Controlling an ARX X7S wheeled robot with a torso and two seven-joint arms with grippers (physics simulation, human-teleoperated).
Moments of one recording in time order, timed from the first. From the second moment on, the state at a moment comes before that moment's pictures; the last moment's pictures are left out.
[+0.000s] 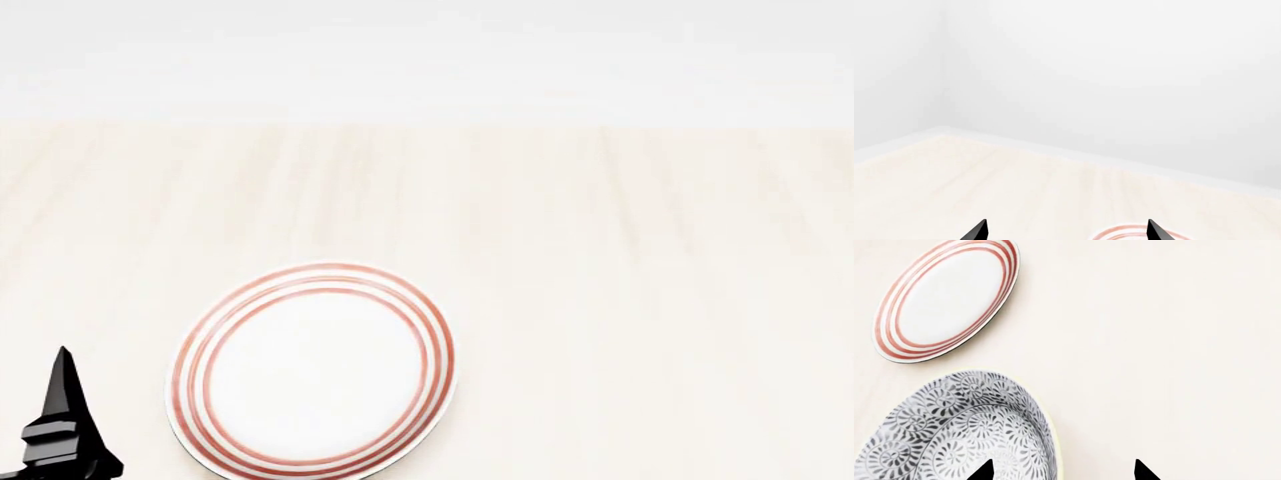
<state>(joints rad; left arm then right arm) -0.01 -0.21 -0.02 0.52 -0.36 -0.33 -0.30 0.05 1.21 -0.18 -0.50 1.76 0.62 0.50</state>
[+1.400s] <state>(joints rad) 0.00 -0.25 -0.02 0.55 -0.43 -0.33 -0.33 0.39 0.98 -0.25 -0.63 1.45 0.59 0.31</state>
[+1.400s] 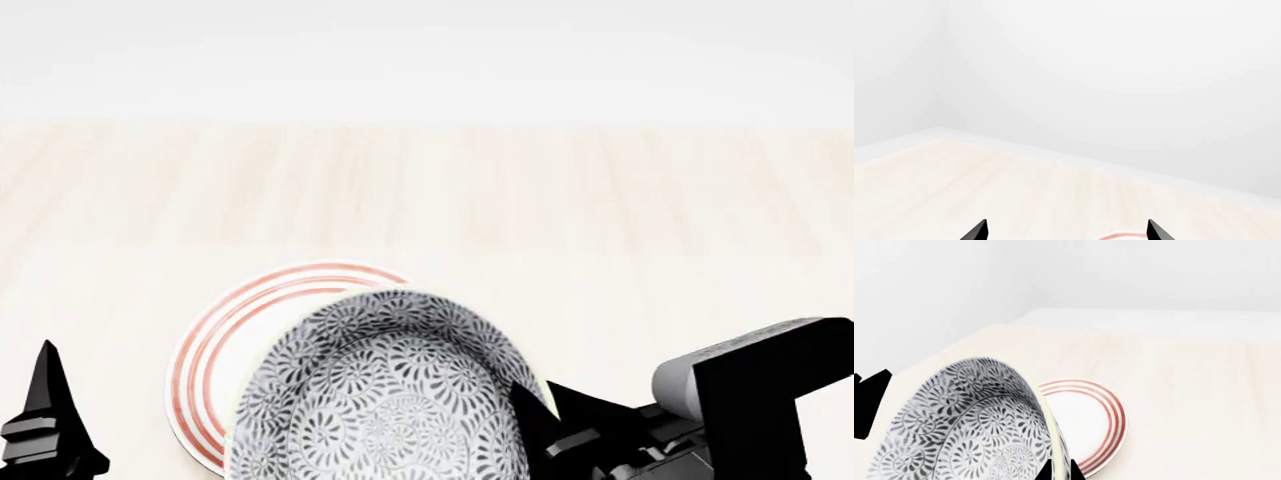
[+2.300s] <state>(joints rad) 0.02 -0.28 -0.04 0.59 -0.48 -0.33 -0.35 0.69 0.66 -0.35 -0.08 1.47 0.63 0.27</state>
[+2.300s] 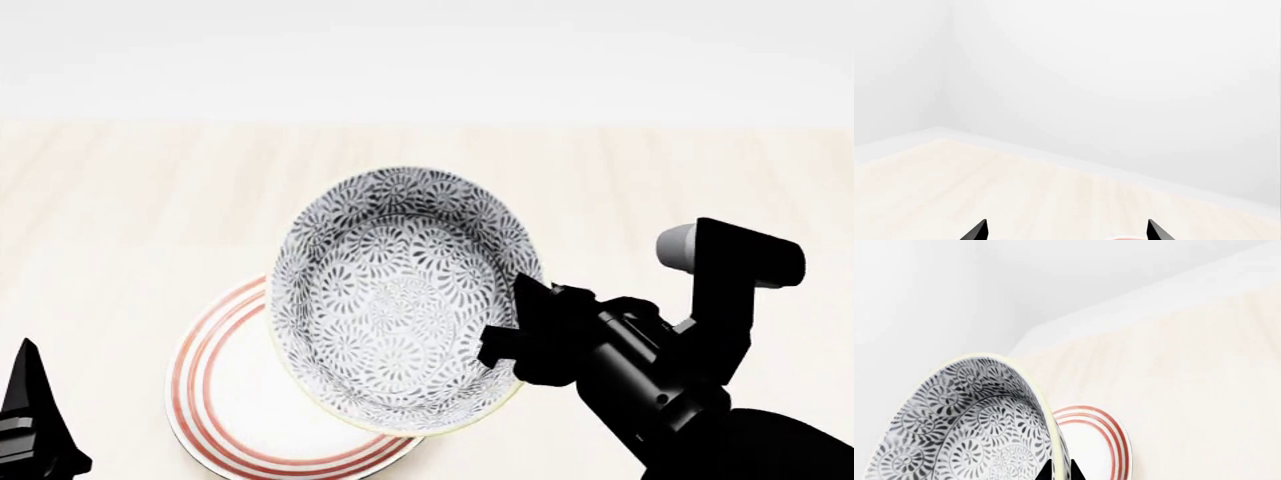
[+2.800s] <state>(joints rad) 0.04 -0.29 -0.04 0.61 -0.49 -0.32 -0.36 0.96 0.39 -0.49 0.58 1.34 0.61 0.07</state>
